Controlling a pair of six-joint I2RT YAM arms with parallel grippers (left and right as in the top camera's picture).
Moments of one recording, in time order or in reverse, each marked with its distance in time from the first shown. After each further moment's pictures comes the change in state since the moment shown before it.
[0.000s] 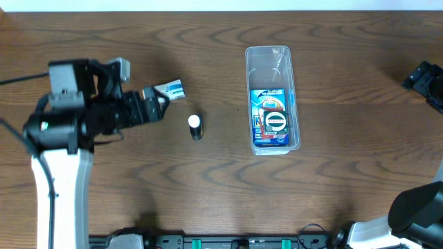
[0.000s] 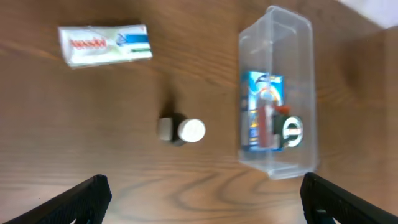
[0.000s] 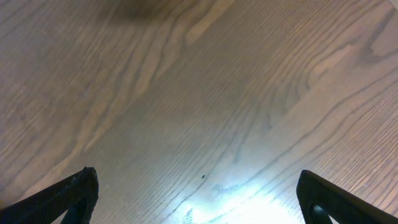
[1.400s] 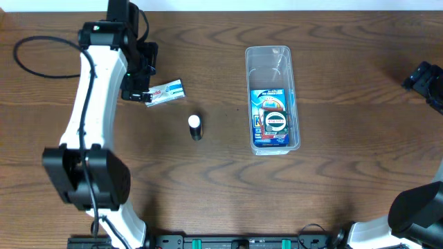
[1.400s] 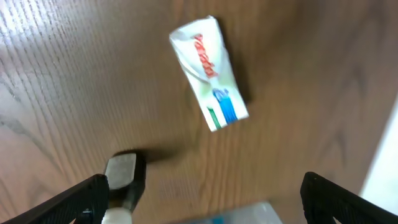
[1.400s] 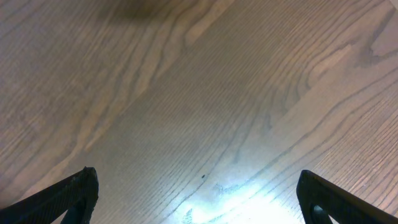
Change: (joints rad) left arm -0.120 0.649 0.456 -0.139 -0.435 -1.259; right arm 0.000 0.000 0.000 0.000 0.000 0.000
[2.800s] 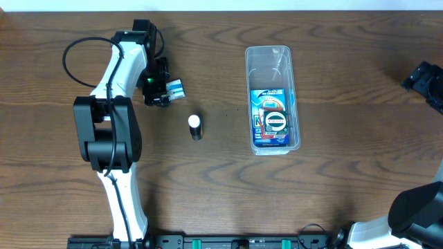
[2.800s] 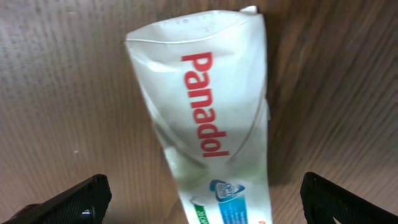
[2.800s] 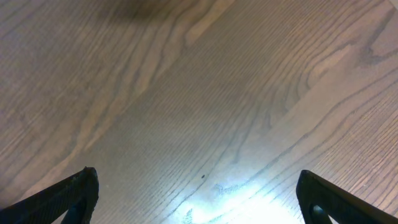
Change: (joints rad) left arm 0.002 0.327 0.000 0.178 0.080 -0.175; right arm 0.000 0.000 0.000 0.000 0.000 0.000
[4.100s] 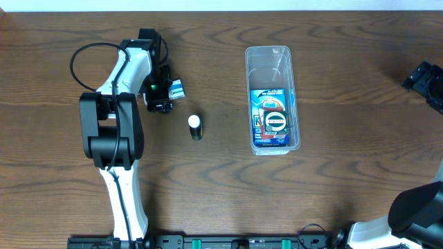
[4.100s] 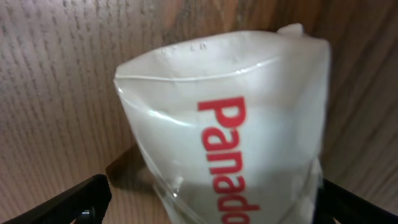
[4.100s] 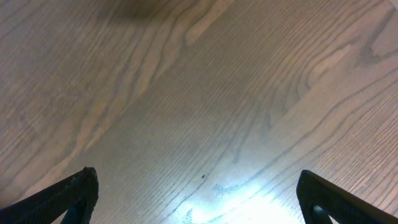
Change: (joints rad) left arm -0.012 0.036 -0.068 0.063 -0.035 -0.001; right arm 0.000 0.000 0.000 0.000 0.000 0.000
